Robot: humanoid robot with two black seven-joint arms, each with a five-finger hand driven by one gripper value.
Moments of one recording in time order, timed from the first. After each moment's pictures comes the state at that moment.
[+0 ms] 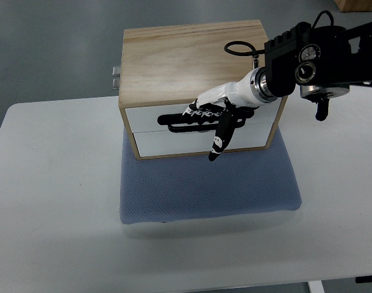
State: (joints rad) left arm 0.00 0.00 0.14 -0.12 0.10 -0.07 -0.04; right arm 1.91 -0.45 -0.52 1.54 -0.25 0.18 -0.22
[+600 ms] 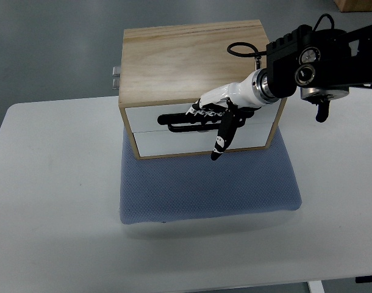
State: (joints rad) left arm 0.00 0.00 0.14 -0.12 0.10 -0.07 -0.04; right arm 1.90 -0.45 -0.54 1.53 -0.26 0.17 -0.22
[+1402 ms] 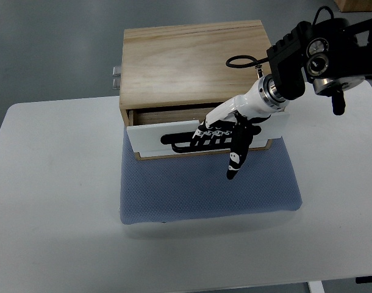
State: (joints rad) left arm 0.00 0.00 0.14 -0.12 0.10 -0.07 -0.04; right arm 1.95 -0.48 -0.55 1.54 -0.26 0.45 -0.21
